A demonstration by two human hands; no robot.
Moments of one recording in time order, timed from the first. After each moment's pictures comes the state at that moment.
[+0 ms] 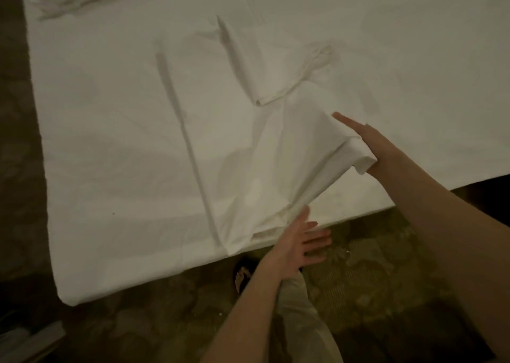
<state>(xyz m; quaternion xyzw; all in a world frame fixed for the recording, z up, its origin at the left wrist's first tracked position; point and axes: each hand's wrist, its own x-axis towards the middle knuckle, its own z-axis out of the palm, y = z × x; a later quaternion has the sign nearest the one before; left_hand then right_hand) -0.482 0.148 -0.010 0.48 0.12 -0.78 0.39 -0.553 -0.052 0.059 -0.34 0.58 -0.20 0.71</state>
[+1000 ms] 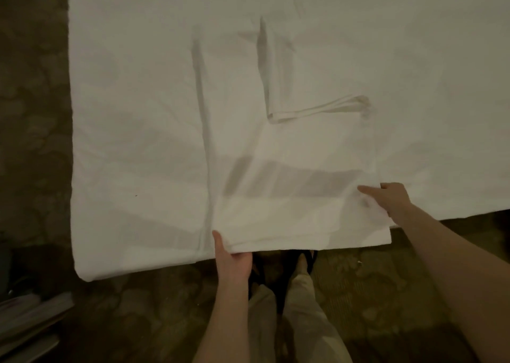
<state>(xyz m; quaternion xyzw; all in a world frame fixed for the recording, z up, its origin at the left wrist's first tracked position) -0.399 0.230 -0.043 0.38 0.45 -0.40 0.71 -0.583 -0.016 -0.034 -0.47 0.75 0.03 0.47</state>
